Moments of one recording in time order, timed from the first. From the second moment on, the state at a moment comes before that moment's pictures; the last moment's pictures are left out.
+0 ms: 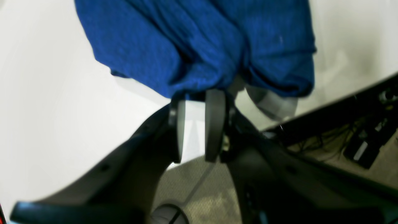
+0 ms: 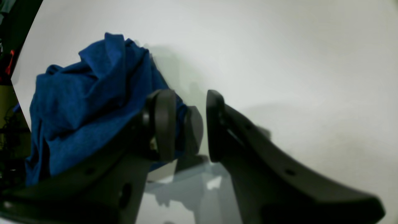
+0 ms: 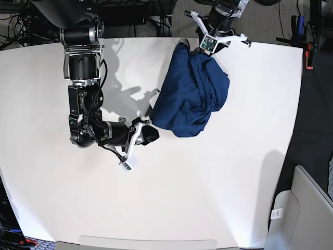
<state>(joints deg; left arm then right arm) 26.6 -33.8 45.8 117.4 3.7 32.4 32.9 23.5 2.3 0.7 66.2 33.7 38.7 -64.4</state>
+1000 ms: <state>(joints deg) 25.8 -31.5 53.3 117.2 13.2 38.9 35.3 23.5 2.3 0.8 66.2 33.8 38.7 -63.1</state>
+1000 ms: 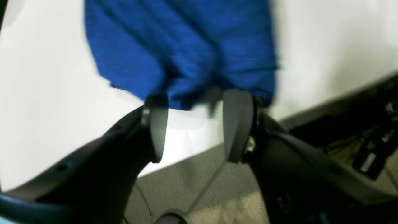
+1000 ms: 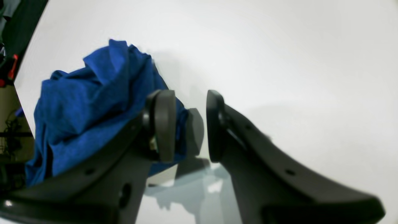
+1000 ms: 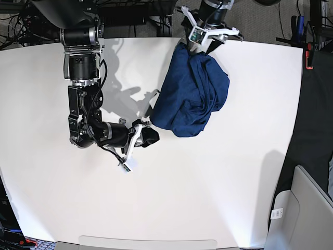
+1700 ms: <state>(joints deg) 20.3 -31.5 54.7 111.7 13.9 38.9 35.5 23.5 2.2 1.0 66.2 34.0 38.6 -63.1</state>
